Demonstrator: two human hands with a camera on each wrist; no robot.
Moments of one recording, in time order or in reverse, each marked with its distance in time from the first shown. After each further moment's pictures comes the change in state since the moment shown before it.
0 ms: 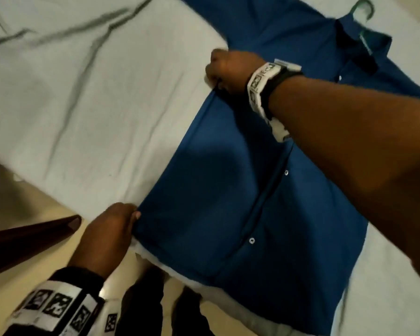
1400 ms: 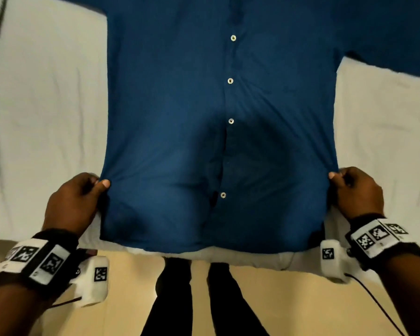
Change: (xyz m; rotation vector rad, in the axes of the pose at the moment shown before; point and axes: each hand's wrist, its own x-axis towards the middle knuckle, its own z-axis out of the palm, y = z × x) left_hand 0.069 0.058 -0.040 0.119 -0.008 -0.002; right_hand -0.440 -0.102 0.213 0.898 0.249 1.564
